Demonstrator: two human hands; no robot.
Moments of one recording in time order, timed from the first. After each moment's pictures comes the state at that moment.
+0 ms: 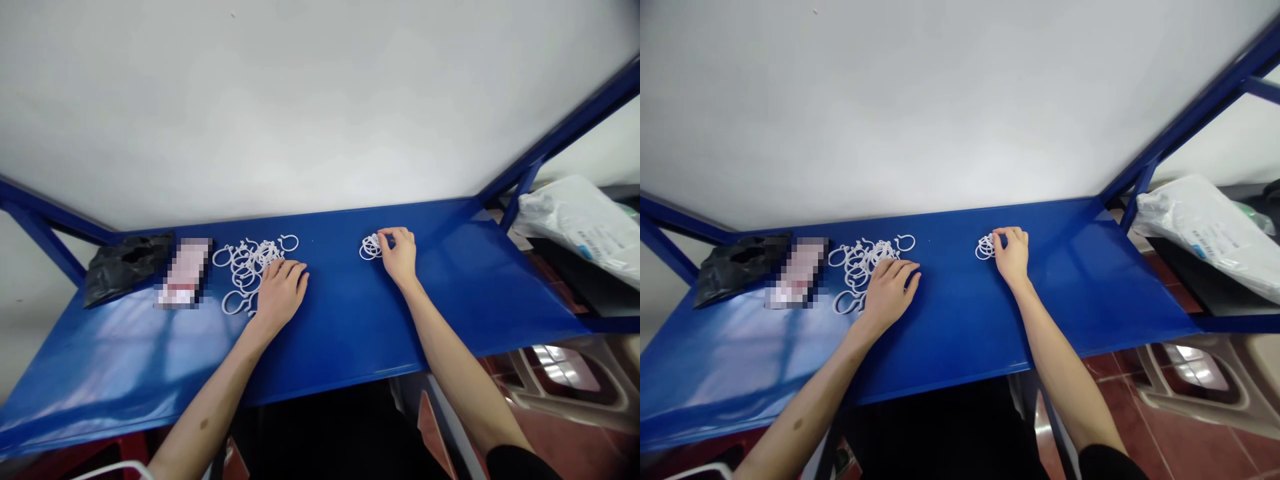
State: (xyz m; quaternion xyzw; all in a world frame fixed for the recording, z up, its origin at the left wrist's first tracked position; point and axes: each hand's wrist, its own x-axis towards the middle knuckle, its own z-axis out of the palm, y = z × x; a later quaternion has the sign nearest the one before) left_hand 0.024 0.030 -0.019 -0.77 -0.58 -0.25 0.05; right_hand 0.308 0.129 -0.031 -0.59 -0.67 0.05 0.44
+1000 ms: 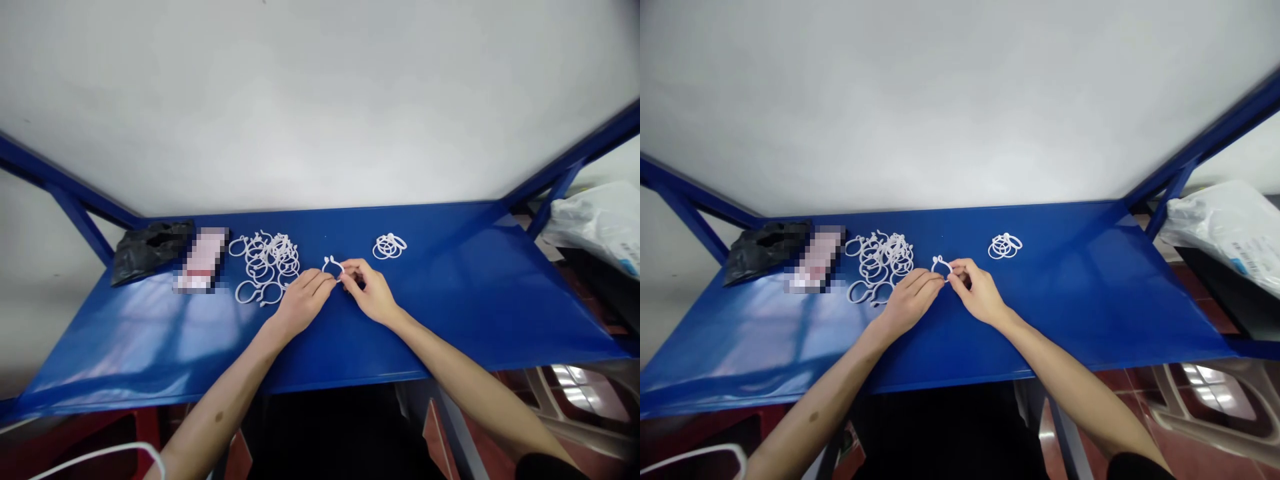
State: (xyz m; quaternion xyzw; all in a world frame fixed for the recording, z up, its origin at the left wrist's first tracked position) left_hand 0.037 0.015 -0.024 -0.86 -0.39 -0.31 0.07; right_hand 0.235 0.048 -0.016 -0.39 -0.72 0.42 0.38
